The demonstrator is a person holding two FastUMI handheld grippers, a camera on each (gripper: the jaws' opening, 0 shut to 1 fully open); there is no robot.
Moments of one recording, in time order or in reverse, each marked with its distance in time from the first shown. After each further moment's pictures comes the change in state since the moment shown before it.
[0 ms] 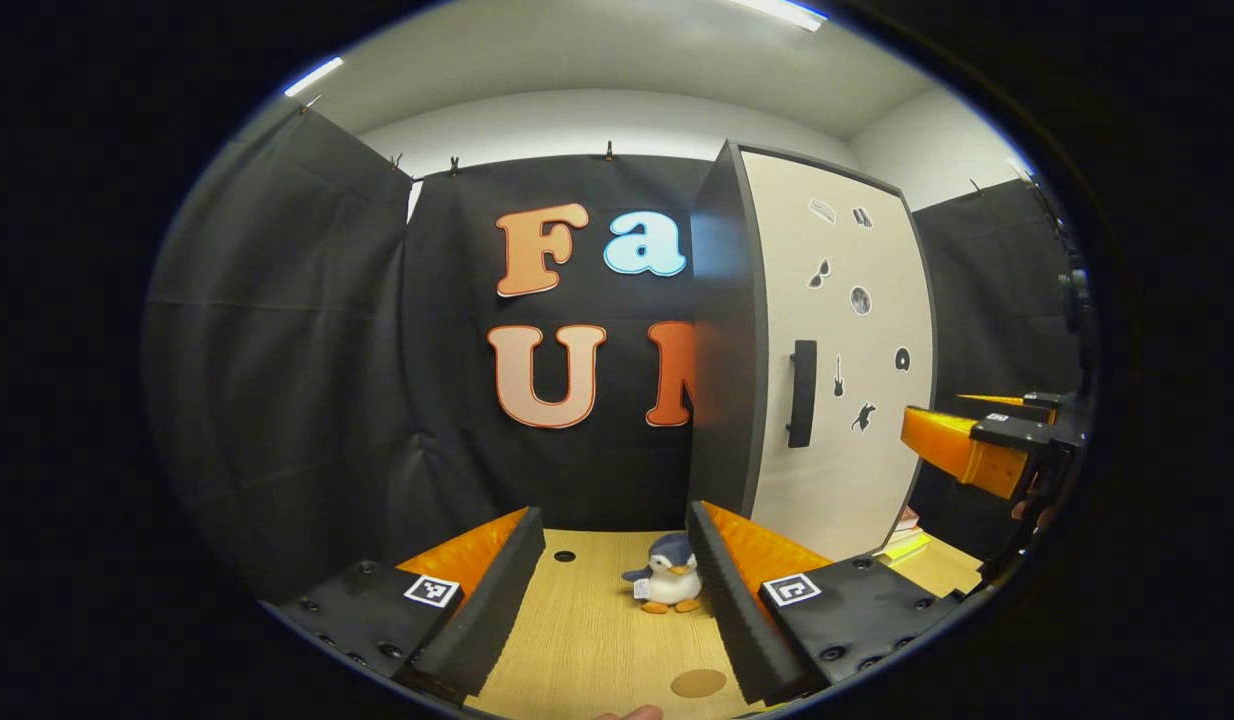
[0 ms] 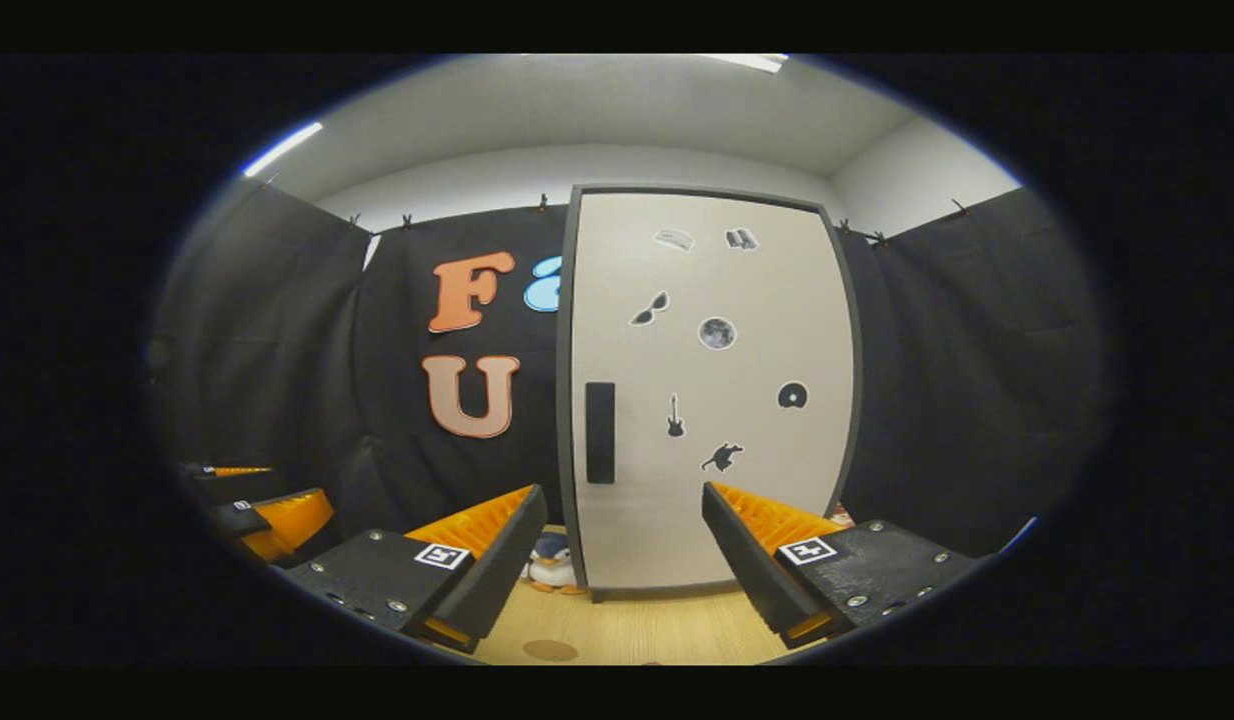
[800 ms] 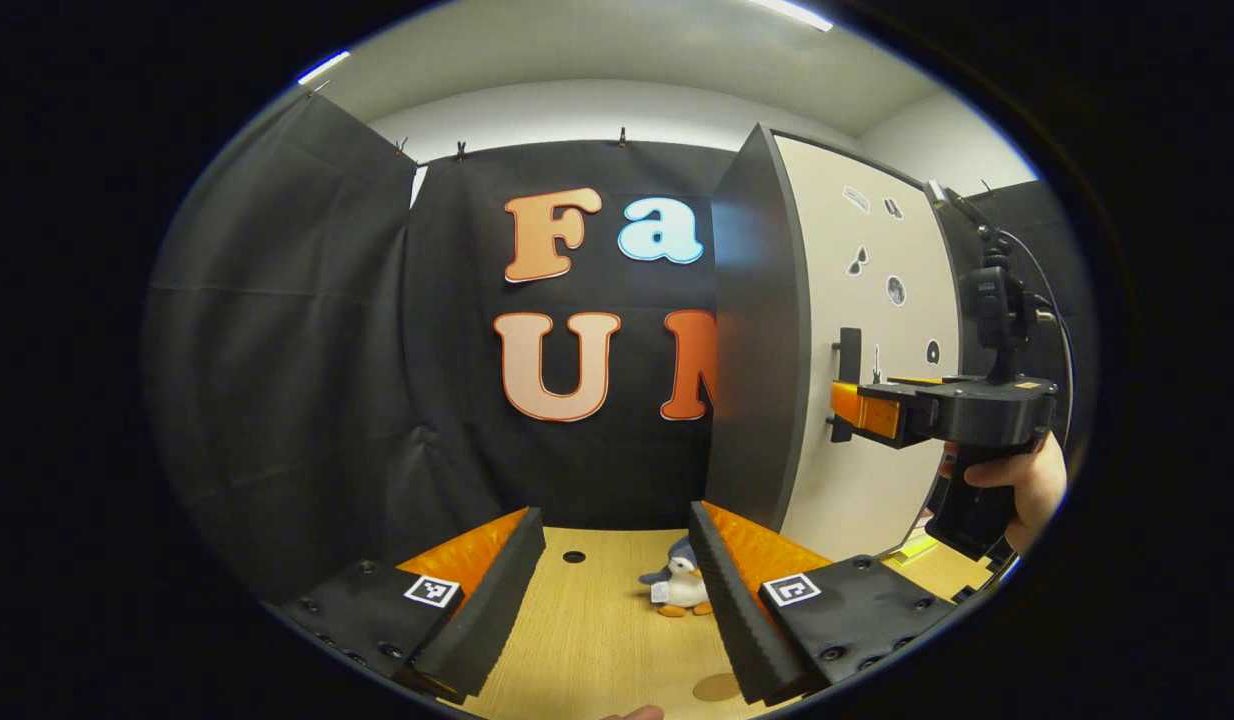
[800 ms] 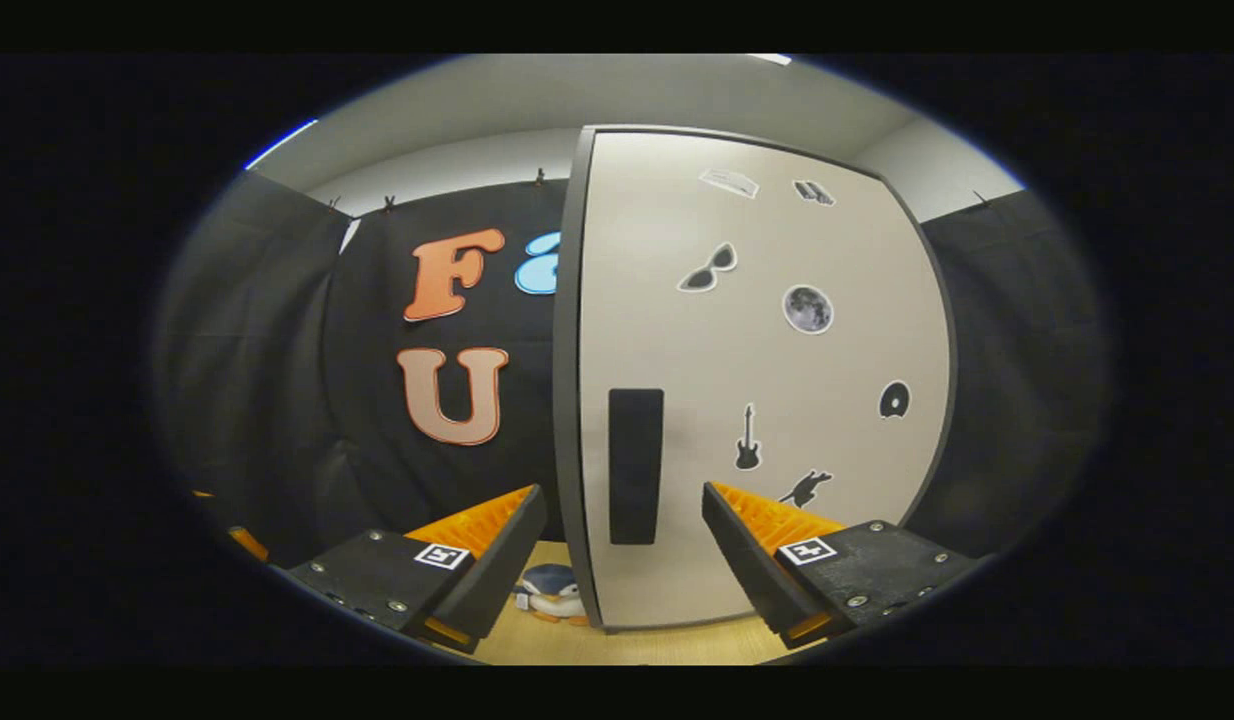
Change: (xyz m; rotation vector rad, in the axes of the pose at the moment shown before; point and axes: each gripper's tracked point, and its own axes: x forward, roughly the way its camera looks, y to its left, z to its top) left arm 0.043 0.038 -0.016 -0.005 0.017 0.002; right arm 0.149 0.022 -0.014 0.019 0.036 -0.024
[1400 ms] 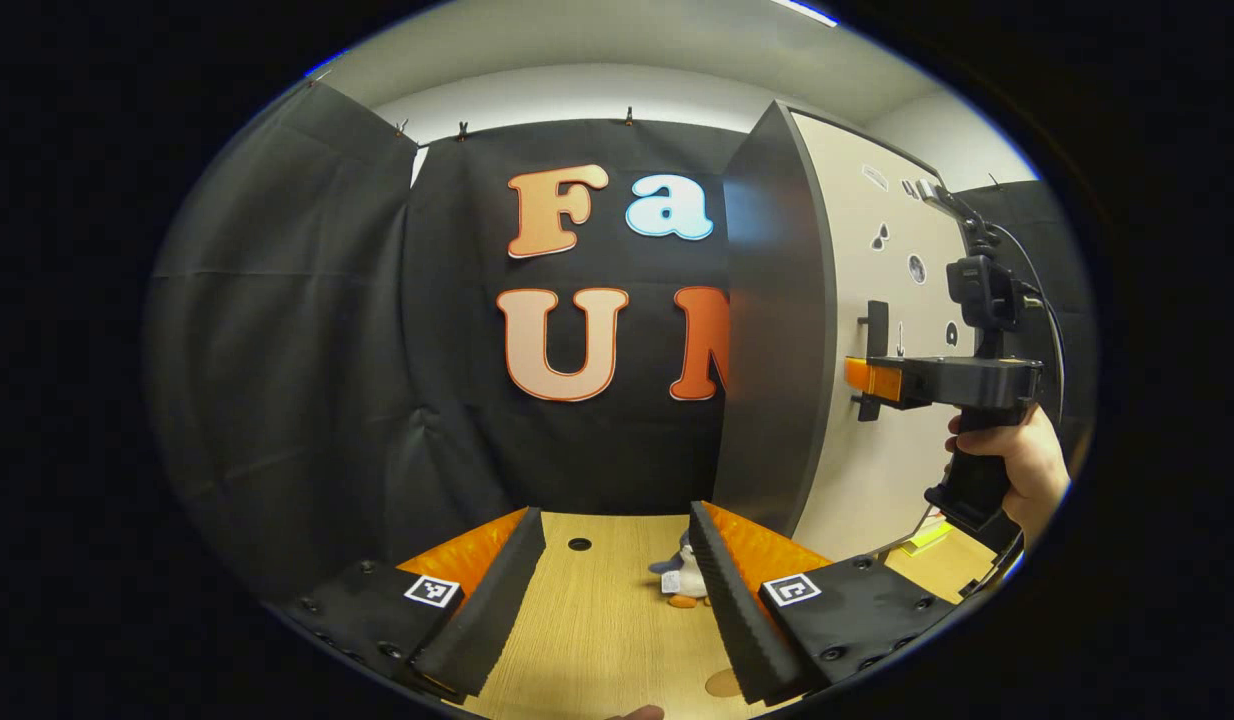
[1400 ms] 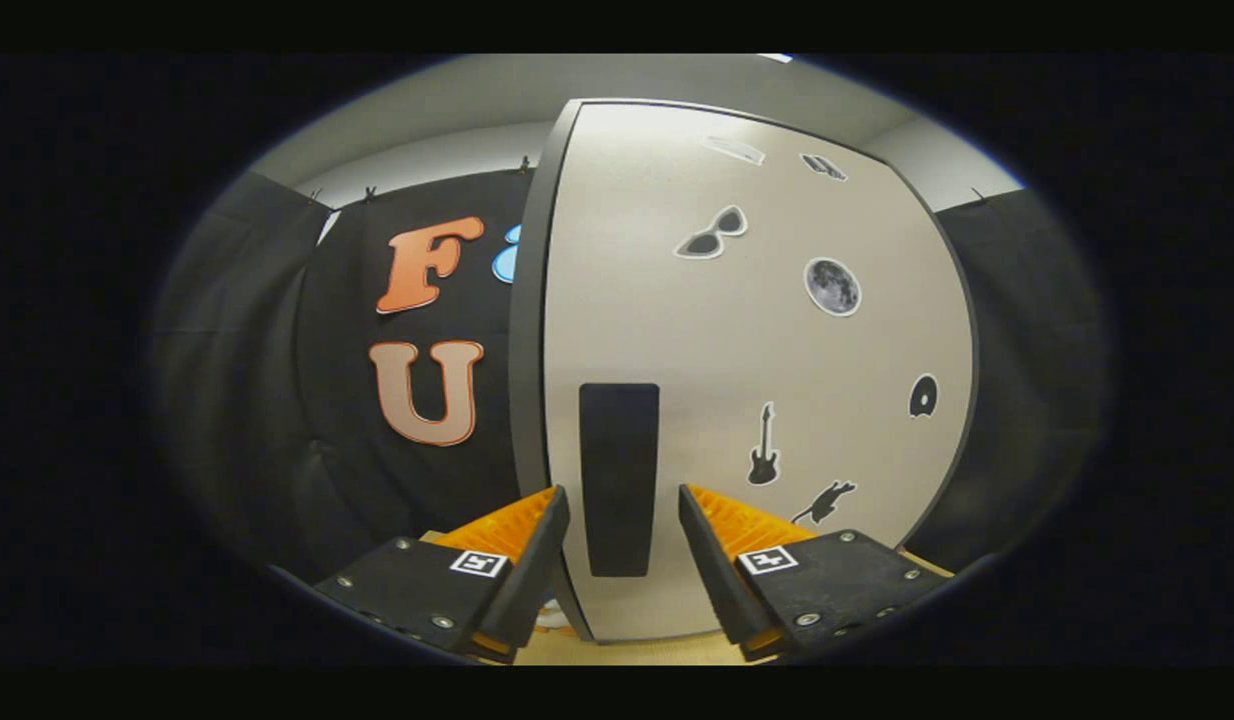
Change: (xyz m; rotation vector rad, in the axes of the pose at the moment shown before) left arm 0.020 0.010 -0.026 -0.009 0.065 -0.009; right arm 0.041 -0.009 -0.004 -0.015 0.010 -0.050
